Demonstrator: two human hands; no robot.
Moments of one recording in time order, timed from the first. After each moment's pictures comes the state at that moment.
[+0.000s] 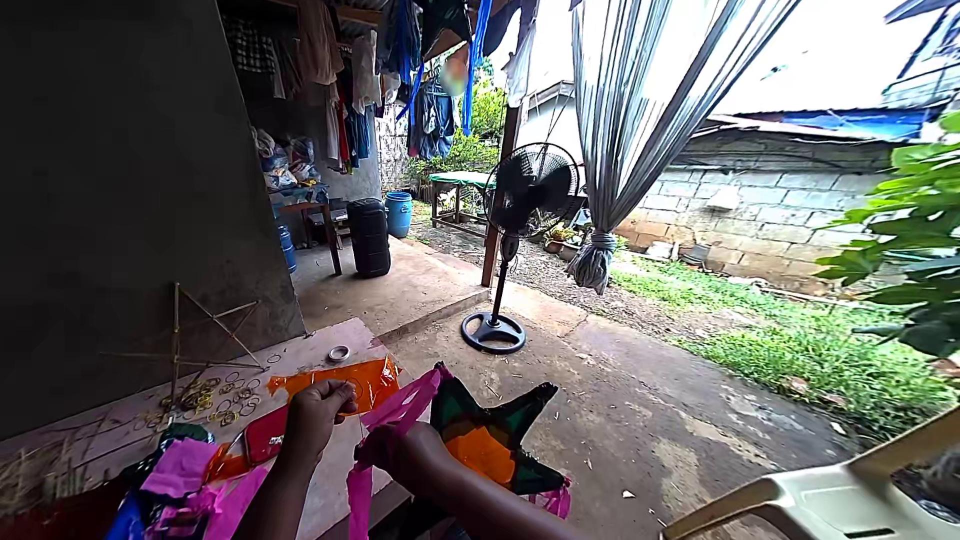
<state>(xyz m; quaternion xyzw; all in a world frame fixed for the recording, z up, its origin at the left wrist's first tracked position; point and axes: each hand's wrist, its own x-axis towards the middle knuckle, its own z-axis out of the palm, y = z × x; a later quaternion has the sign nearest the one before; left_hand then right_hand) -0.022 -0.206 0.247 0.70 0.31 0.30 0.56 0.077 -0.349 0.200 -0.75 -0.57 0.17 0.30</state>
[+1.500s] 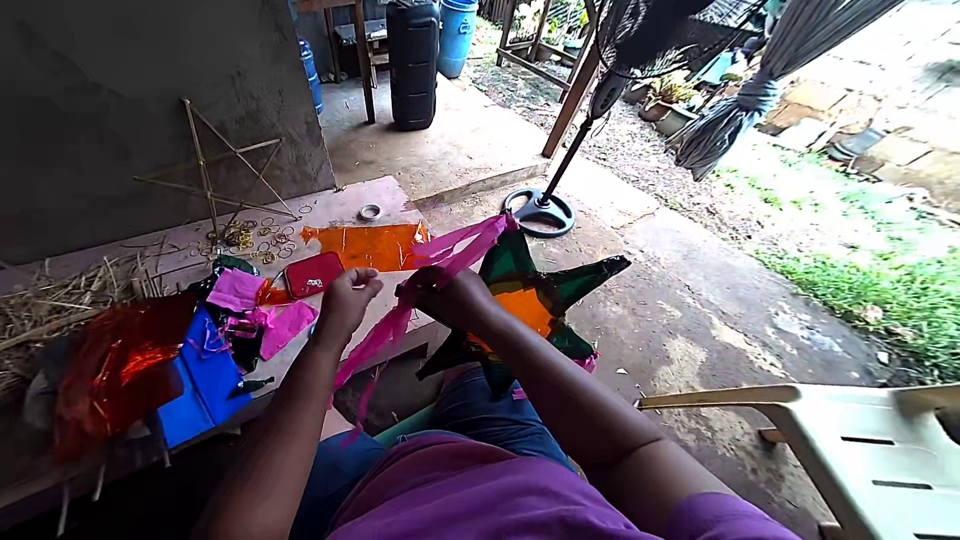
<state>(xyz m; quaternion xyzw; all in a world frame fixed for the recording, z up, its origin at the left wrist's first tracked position) -0.051 -0.196 0.175 0.77 0.33 0.21 0.51 0.101 -0.339 0.193 -0.74 -0.56 0.15 0.35</state>
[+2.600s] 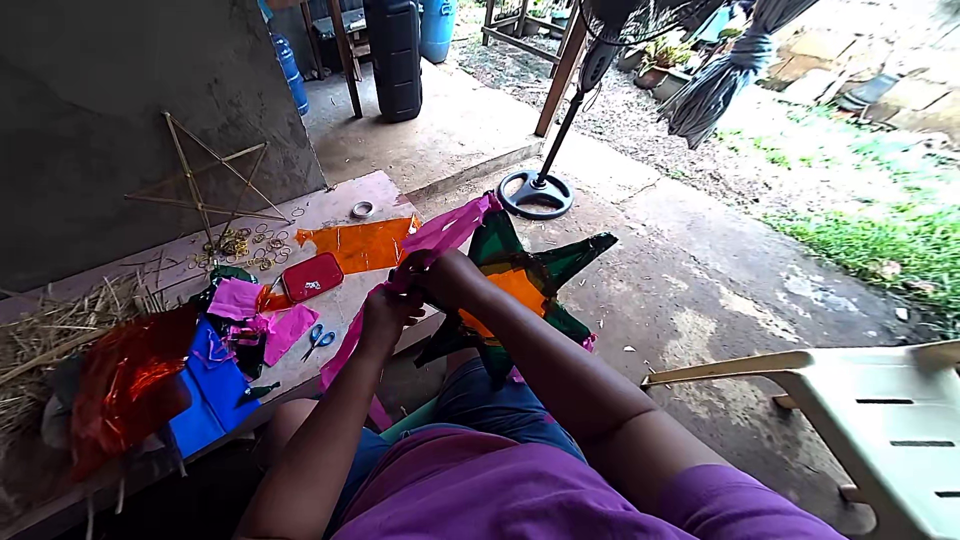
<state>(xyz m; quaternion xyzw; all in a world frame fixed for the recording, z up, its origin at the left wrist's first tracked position) -0.009 -0.252 0.152 0.65 0.34 0.20 0.65 0.121 -0.328 0.190 -0.74 -0.55 0.15 0.34</state>
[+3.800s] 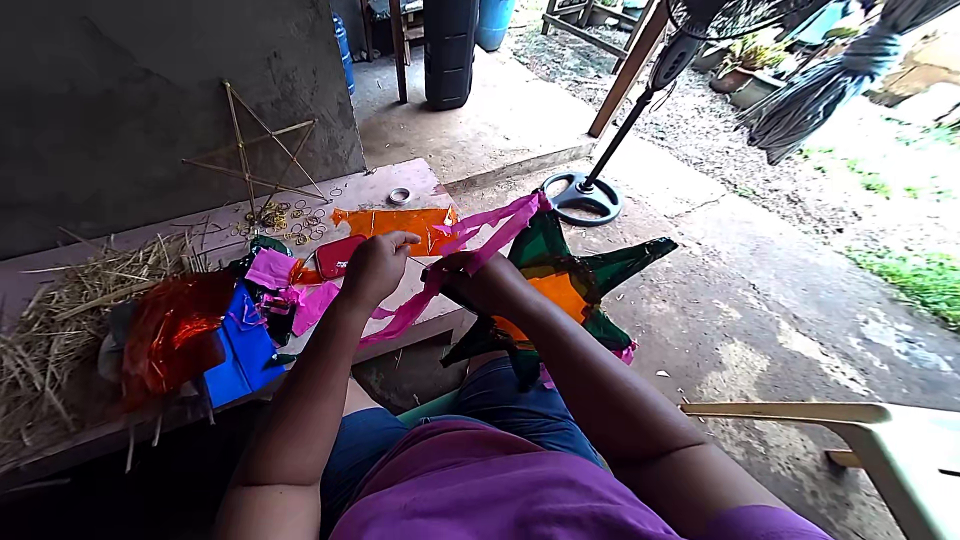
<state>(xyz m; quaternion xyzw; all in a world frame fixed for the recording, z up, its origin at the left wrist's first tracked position) -0.040 -0.190 0.221 0.90 0.29 0.15 0.30 0.105 -0.336 0.192 -0.71 -0.60 0.15 0.33</state>
